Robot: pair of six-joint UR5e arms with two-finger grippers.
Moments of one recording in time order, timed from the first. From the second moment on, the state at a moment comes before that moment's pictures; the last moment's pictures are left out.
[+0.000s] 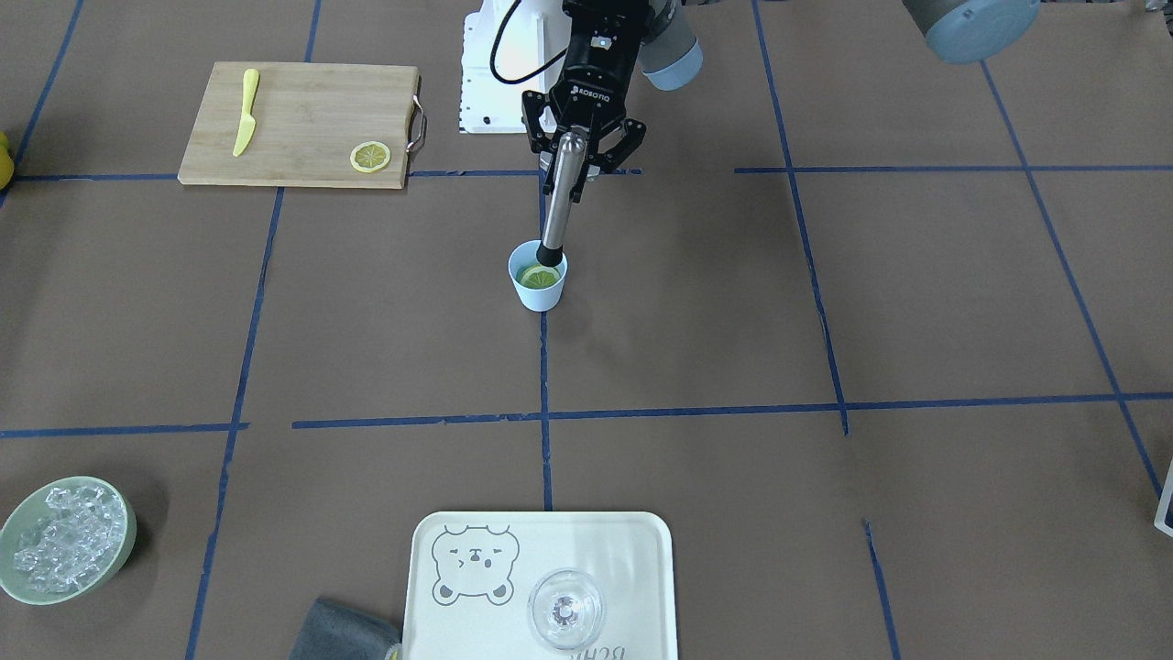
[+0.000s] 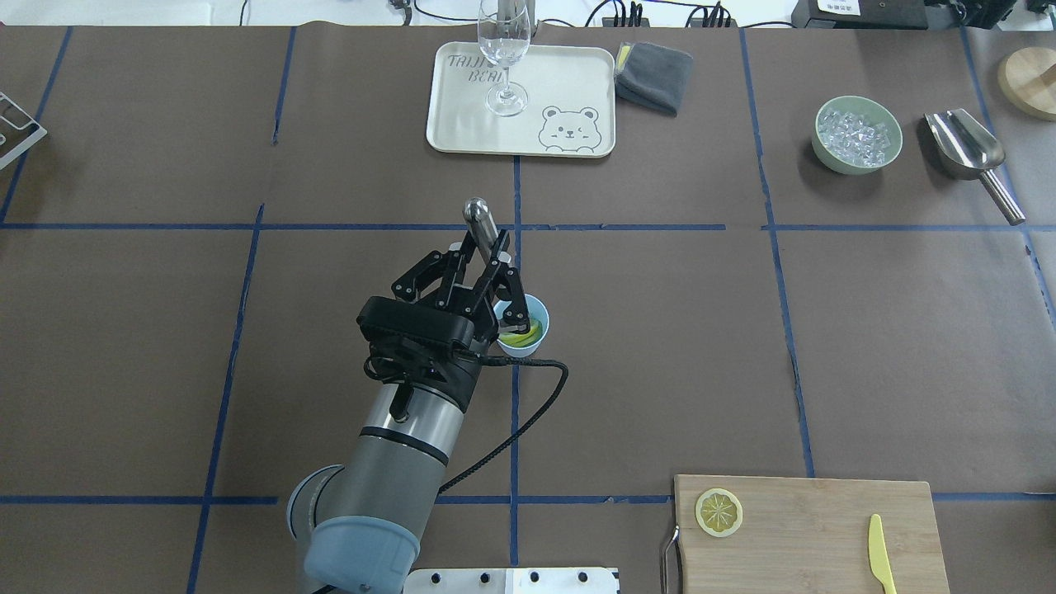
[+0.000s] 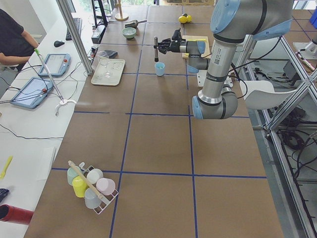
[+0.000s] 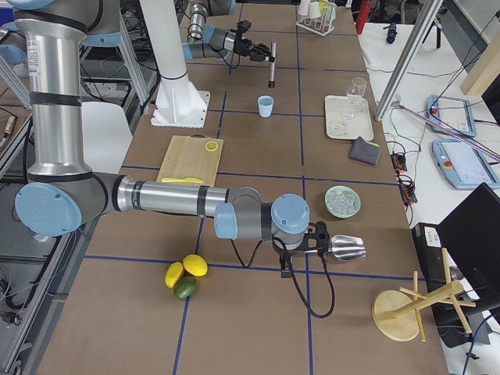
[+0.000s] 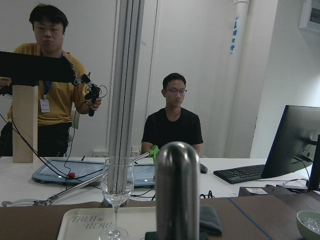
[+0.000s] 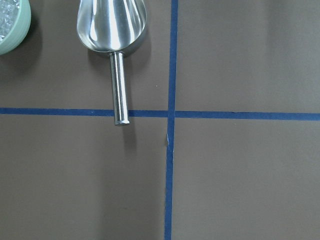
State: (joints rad) left arm -0.13 -2.19 -1.66 -2.66 -0.44 -0.64; right arm 1.60 -1.59 1.55 -1.45 2.43 0.03
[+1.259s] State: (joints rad) left arm -0.10 -2.21 -1.57 -2.67 -0.50 -0.61; right arm 1.60 -1.59 1.55 -1.45 2.43 0.03
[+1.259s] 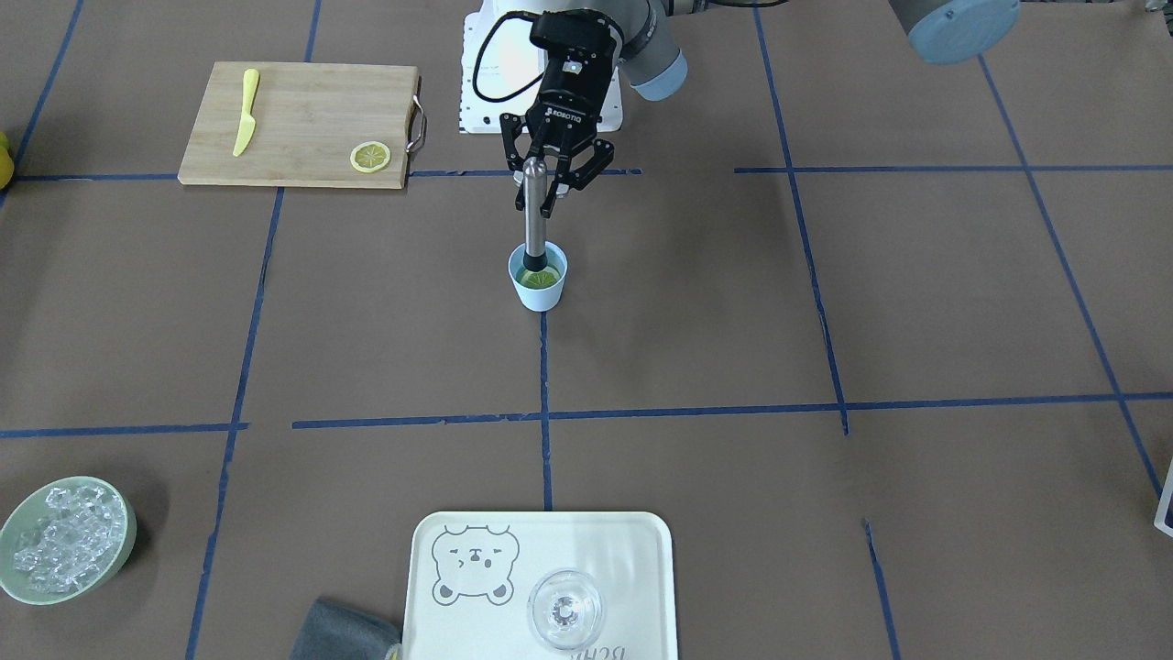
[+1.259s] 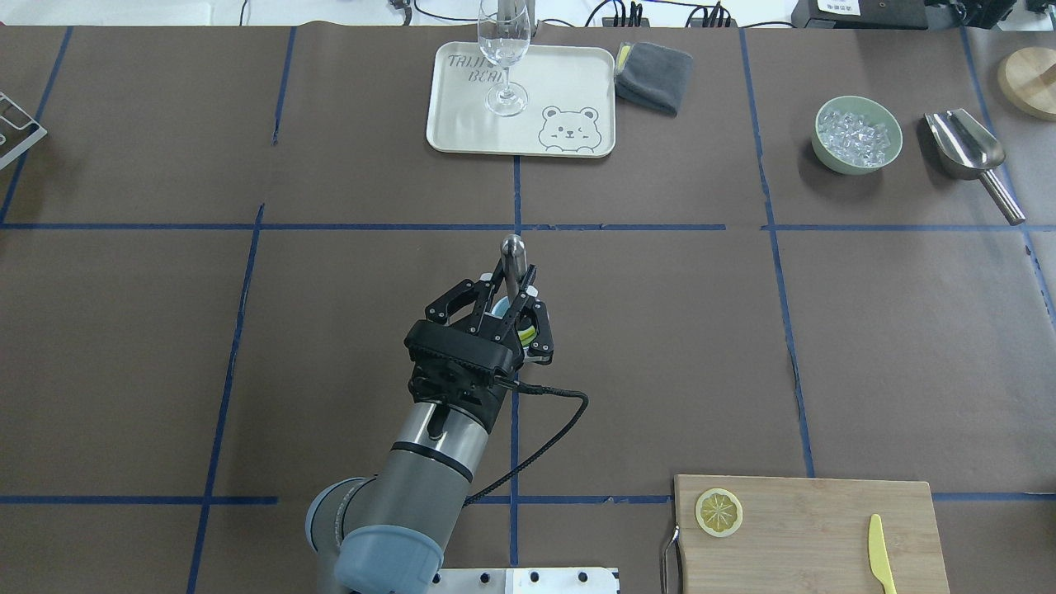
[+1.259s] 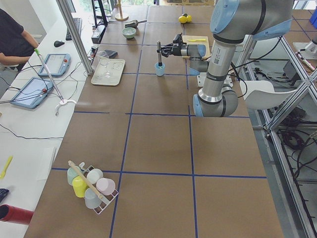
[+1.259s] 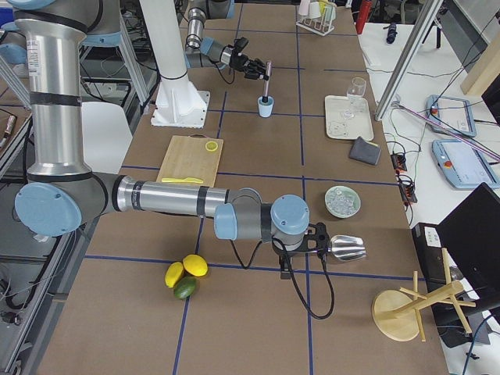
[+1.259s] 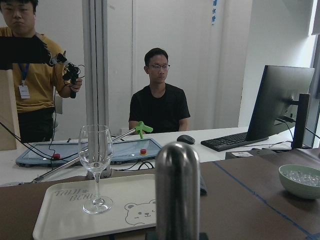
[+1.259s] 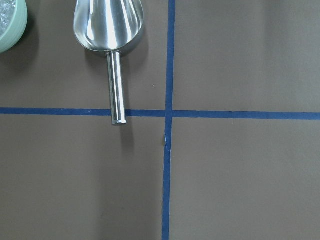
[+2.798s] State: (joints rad) left arm -0.10 -2.23 -1.47 -2.73 -0.50 -0.62; right arm 1.60 -1.59 1.55 -1.45 2.43 0.03
